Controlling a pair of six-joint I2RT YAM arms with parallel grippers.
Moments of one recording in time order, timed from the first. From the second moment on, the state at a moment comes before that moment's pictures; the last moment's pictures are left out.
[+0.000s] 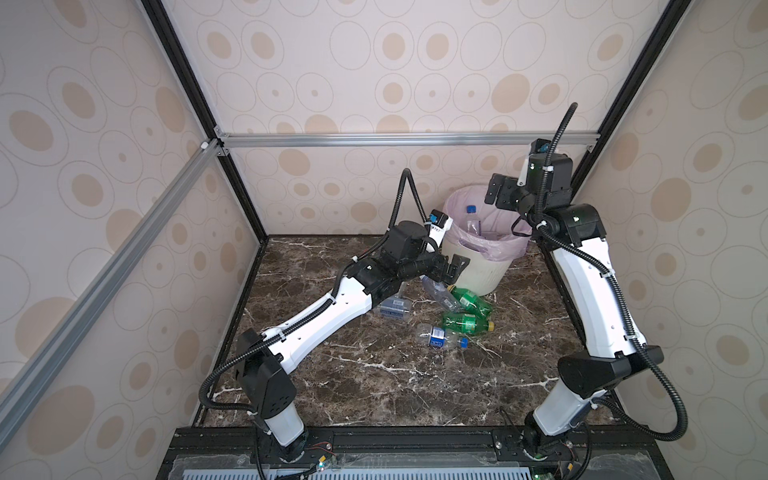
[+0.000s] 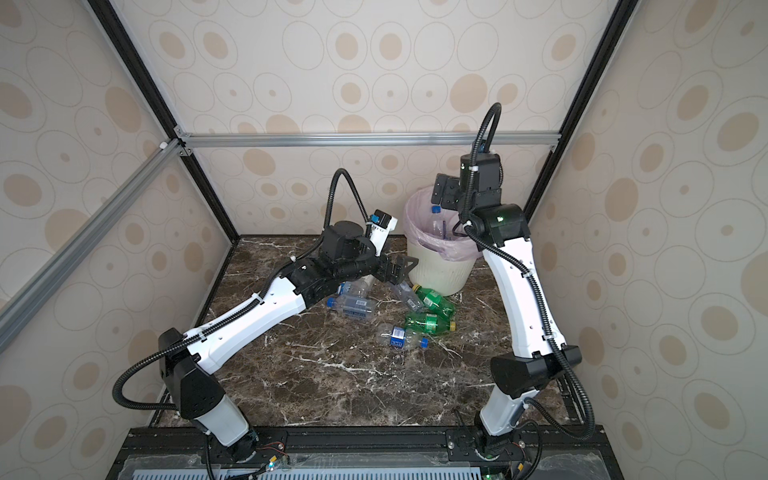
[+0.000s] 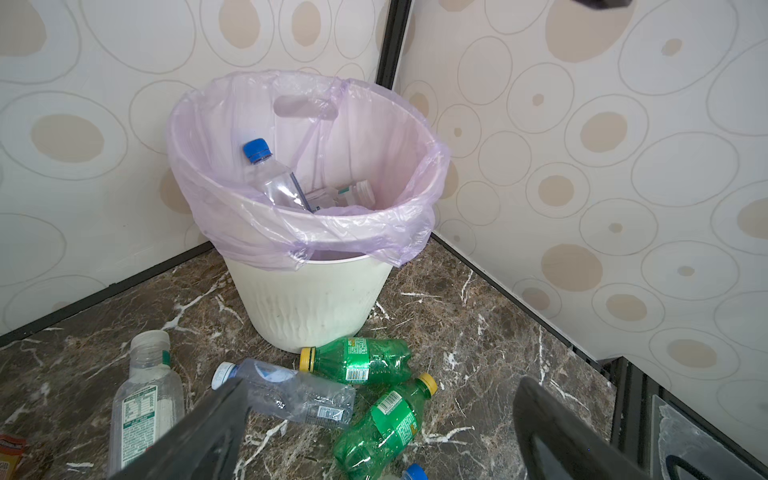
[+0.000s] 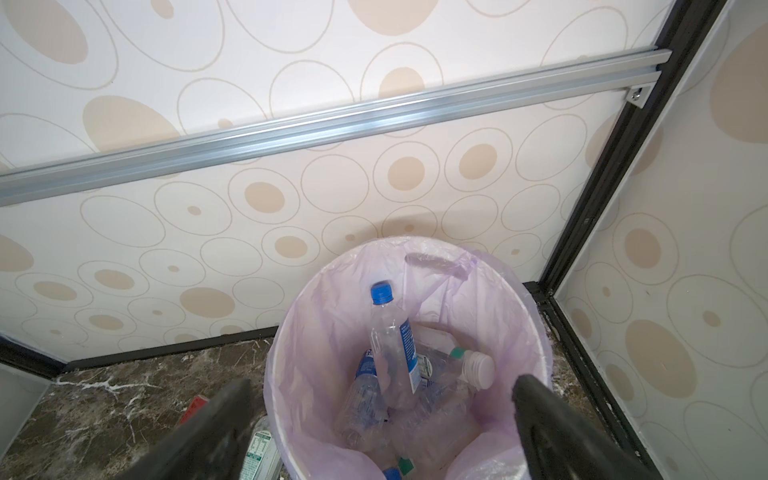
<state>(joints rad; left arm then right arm) -0.80 1.67 1.66 -0.32 0.12 -0.19 0.28 1.71 2.20 -0.85 0.32 0.25</state>
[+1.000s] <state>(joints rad) -0.52 1.57 1.32 -0.36 -0.03 -0.58 0.50 1.40 1.56 -0.69 0.26 0.26</state>
